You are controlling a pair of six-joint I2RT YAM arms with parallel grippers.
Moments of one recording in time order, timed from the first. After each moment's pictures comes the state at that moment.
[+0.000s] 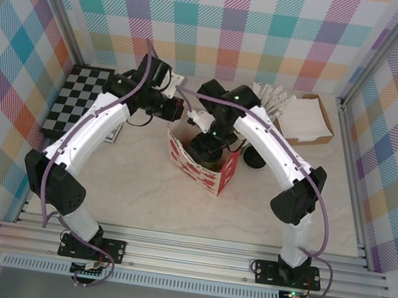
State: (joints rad) left arm -0.41 1.64 1.75 -1.00 0.24 -0.13; right arm 0.78 2.00 2.21 -1.60 -0.13 -0.06
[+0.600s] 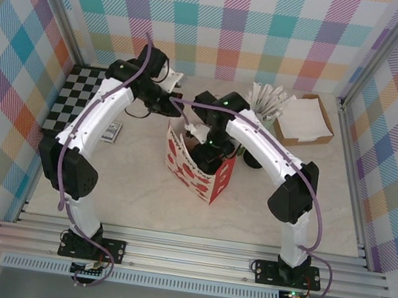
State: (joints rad) left arm -0.34 1.79 1.94 -1.21 0.46 -0.10; right arm 0.81 2.02 2.09 -1.60 -0.18 -0.07
